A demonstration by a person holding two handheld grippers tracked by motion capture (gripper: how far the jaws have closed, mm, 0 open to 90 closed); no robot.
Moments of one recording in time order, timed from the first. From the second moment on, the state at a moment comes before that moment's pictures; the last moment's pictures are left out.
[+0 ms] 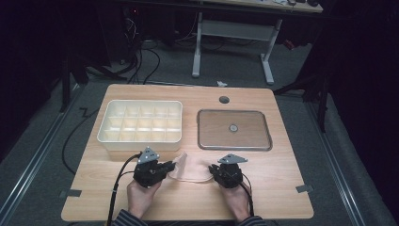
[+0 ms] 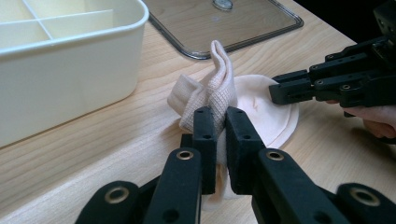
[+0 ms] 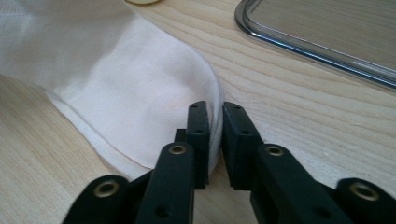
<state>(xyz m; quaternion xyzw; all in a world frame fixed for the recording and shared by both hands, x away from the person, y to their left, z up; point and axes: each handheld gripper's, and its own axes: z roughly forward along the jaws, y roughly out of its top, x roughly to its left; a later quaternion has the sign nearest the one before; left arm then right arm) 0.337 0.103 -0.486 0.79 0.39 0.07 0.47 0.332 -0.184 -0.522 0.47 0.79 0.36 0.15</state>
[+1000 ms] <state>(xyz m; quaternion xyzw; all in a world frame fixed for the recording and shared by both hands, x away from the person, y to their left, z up) 0.336 0.073 -0.497 0.81 0.36 0.07 0.45 0.337 -0.165 -0.524 0.44 0.80 0.38 0.14</state>
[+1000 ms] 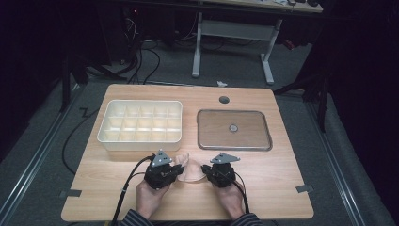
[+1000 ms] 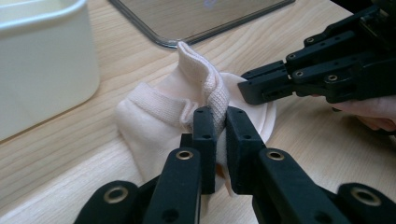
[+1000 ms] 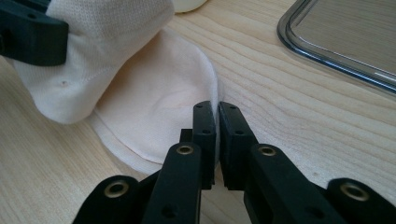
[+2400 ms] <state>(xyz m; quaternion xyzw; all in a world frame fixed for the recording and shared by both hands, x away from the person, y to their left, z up) 0.342 0.046 -0.522 0.84 0.34 0.05 0.42 0.343 -0.164 -0.530 0.45 0.80 0.38 0.13</state>
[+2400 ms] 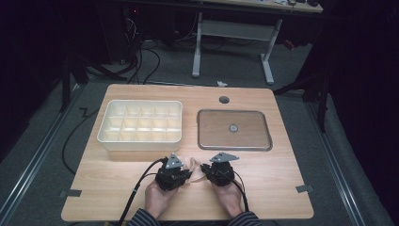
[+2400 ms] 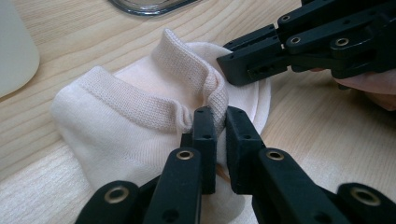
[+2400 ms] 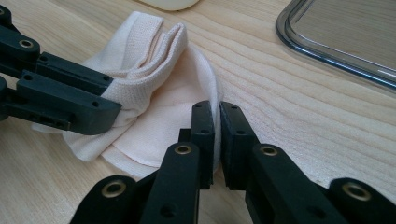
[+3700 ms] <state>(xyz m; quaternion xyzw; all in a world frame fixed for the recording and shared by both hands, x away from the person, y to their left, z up) 0.329 0.054 -0.506 0.83 0.33 0.07 0.44 0.339 -0.167 -0.523 0.45 0.80 0.38 0.15</state>
